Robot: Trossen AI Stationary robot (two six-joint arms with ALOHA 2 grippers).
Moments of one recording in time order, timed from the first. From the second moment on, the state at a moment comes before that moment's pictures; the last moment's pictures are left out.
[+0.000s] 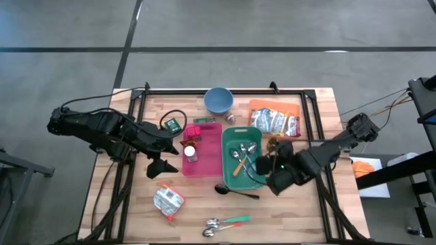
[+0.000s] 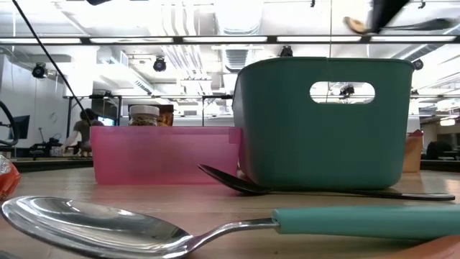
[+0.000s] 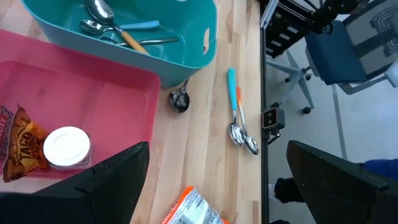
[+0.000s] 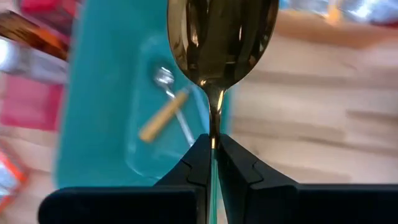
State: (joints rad) left arm -0.23 1.11 1.27 -0.93 0.10 -0.54; right arm 0.53 1.56 1.49 -1.46 0.50 2.02
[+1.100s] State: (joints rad) left arm -0.23 1.11 1.27 -0.93 0.07 -0.55; right arm 0.23 1.58 1.11 -0.69 0.38 1.66
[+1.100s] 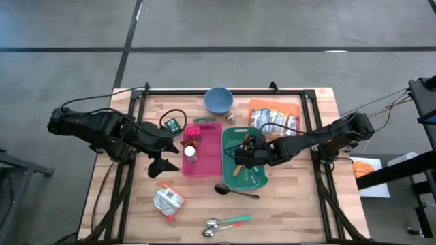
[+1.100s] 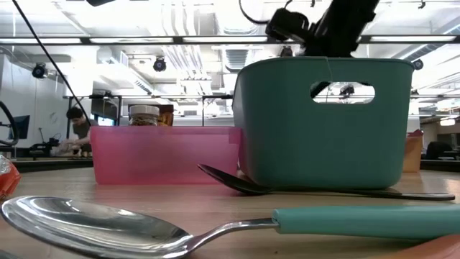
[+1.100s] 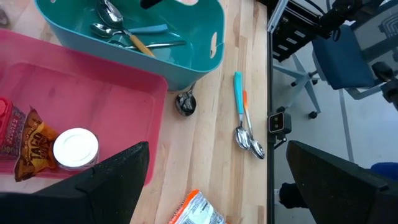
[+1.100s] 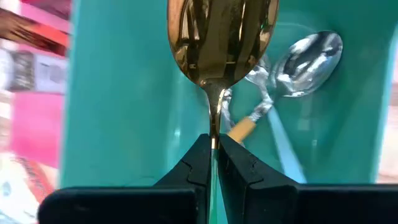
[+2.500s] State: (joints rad) left arm -0.23 1.11 1.27 -0.94 0.07 -0.56; right arm 0.15 1.94 1.34 -0.89 0.08 1.45
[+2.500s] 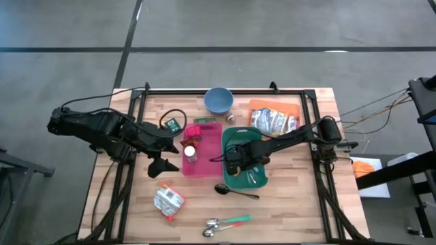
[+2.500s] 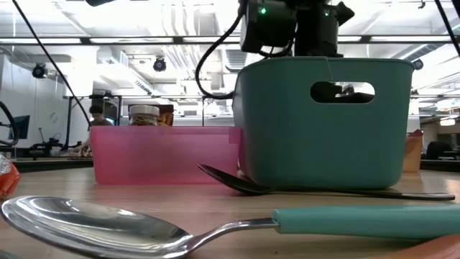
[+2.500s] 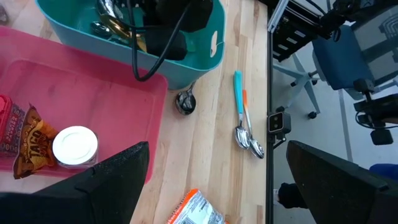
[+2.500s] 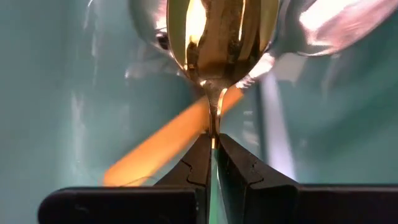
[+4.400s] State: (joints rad) left arm -0.23 1.11 1.27 -0.94 0.07 -0.55; right arm 0.18 1.95 1.63 -1.10 0.07 1.19
